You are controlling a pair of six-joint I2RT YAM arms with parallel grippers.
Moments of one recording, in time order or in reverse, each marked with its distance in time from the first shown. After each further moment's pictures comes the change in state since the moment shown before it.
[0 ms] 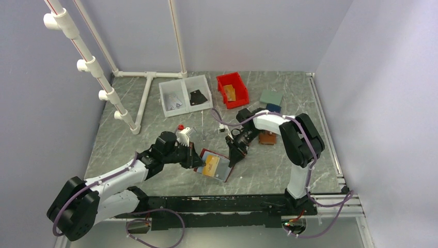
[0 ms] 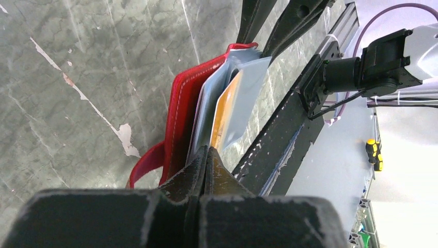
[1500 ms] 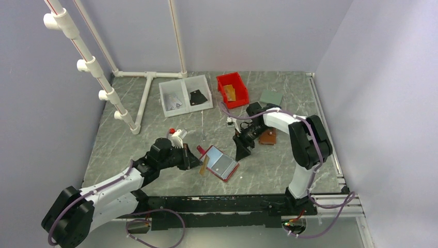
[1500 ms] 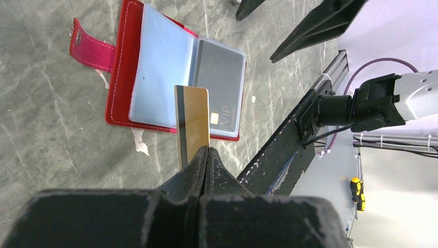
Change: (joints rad) left arm 0.000 -0.116 -0.117 0.089 -0.125 -0.166; right arm -0.111 -0.039 -0.013 0.070 0.160 0.126
